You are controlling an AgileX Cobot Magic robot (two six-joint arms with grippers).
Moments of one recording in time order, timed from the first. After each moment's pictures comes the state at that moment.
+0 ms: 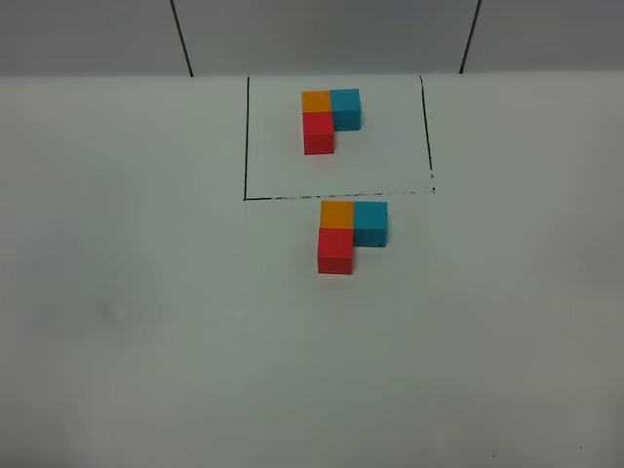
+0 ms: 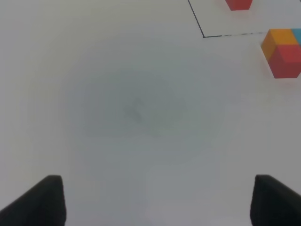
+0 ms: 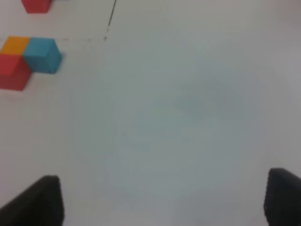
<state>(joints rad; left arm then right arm) -0.05 0.00 -0.51 -0.16 1.06 0.04 -0.02 0.05 -0.50 0.10 1.06 -0.05</state>
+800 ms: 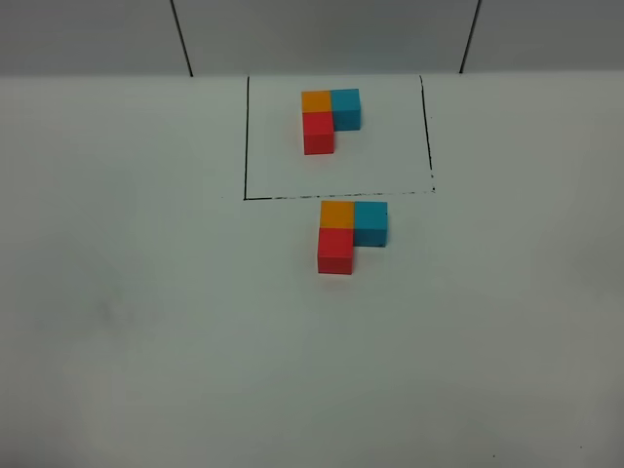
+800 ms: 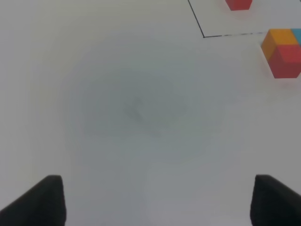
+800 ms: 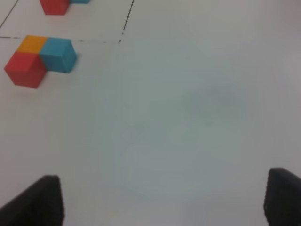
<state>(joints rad) -0.05 0.00 -0.51 -0.16 1.06 0.04 0.01 0.04 -0.50 0.10 1.07 -0.06</state>
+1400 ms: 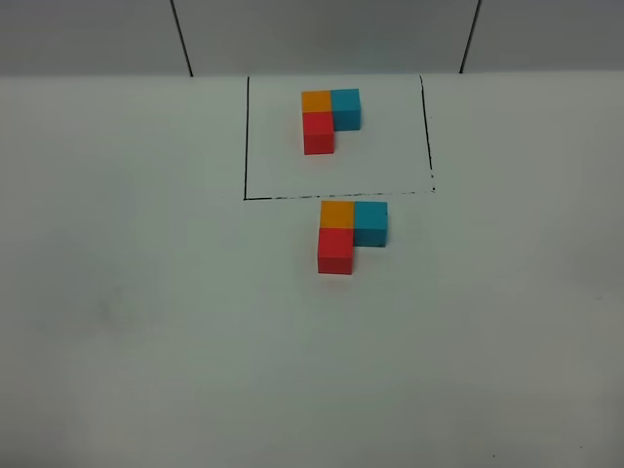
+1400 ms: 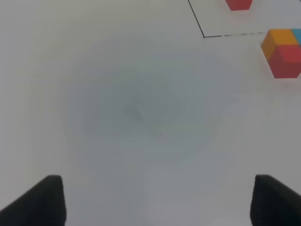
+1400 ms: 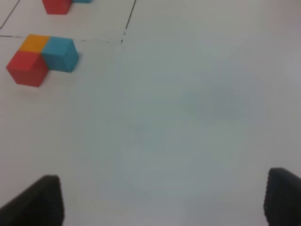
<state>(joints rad) -0.05 0.00 -0.51 -0.16 1.06 0.04 0.01 0.04 -0.50 0.11 1.07 -0.07</state>
